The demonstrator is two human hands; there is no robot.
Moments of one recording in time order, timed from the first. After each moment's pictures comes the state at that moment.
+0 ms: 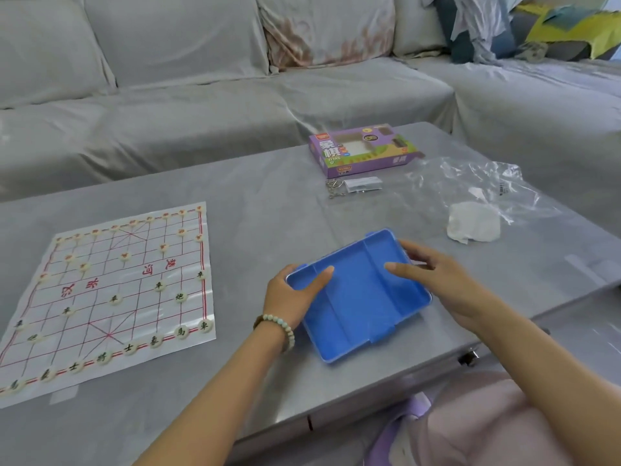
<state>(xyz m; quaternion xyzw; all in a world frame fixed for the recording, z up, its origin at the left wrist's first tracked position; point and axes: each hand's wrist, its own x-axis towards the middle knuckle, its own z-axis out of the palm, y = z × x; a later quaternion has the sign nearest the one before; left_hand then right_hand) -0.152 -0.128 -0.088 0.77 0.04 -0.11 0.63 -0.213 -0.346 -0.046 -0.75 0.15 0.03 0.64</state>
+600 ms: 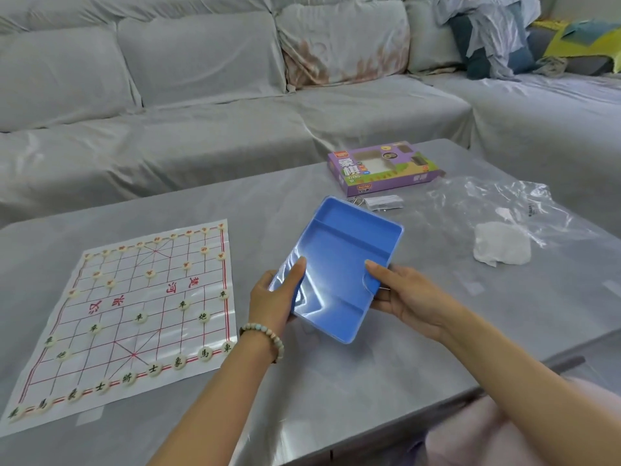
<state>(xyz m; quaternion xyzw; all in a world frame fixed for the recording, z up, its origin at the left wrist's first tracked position) -0.123 -0.087 -0.064 0.67 0.12 -0.10 0.72 -0.168 -0.283 -0.040 -0.59 0.09 0.12 0.79</state>
